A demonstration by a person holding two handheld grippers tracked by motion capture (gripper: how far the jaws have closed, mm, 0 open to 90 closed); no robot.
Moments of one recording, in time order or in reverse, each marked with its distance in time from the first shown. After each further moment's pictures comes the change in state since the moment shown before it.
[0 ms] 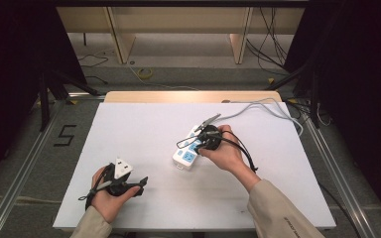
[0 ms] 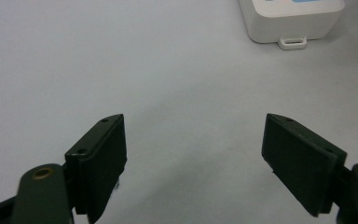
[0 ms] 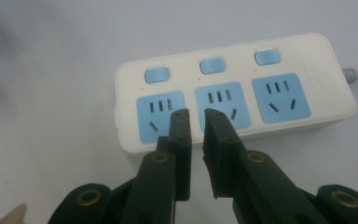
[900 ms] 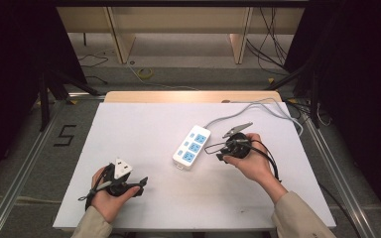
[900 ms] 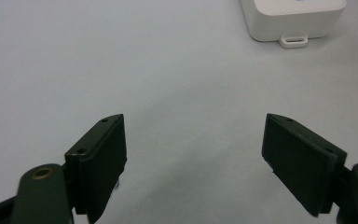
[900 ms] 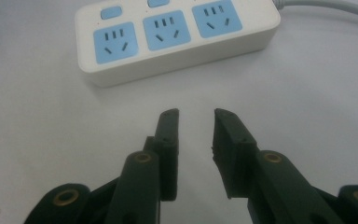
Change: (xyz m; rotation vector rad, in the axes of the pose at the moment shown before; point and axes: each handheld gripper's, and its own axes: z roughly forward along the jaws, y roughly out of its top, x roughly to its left) left arm 0.000 -0.001 0.000 0.005 0.000 -0.002; right arm -0.027 -0.063 -0.037 -0.044 -0.042 0.075
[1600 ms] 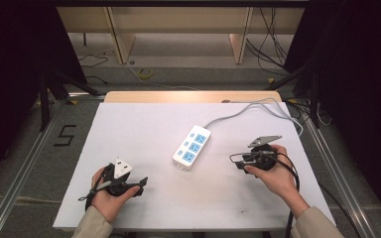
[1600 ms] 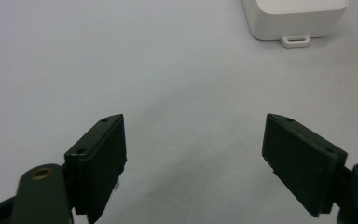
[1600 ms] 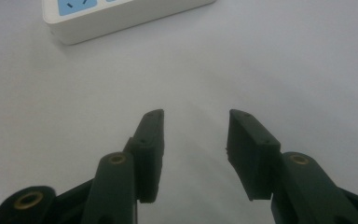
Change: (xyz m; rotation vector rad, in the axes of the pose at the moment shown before) left arm 0.000 -0.001 0.001 0.001 0.000 -0.016; right arm -0.023 -0.061 -0.028 -0.068 -0.044 0.076
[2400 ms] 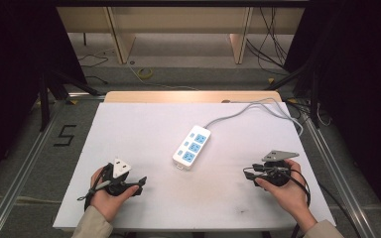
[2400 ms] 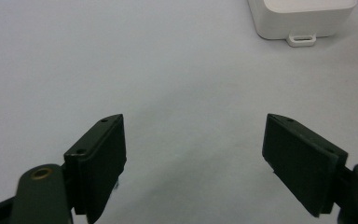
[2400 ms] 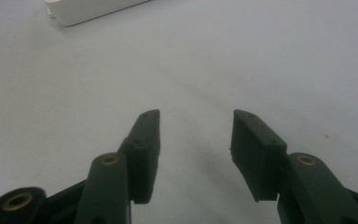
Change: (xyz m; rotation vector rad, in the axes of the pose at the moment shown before) left arm 0.003 -0.001 0.001 0.001 0.005 -0.006; right arm 0.001 -0.049 -0.016 -0.093 -0.023 0.047
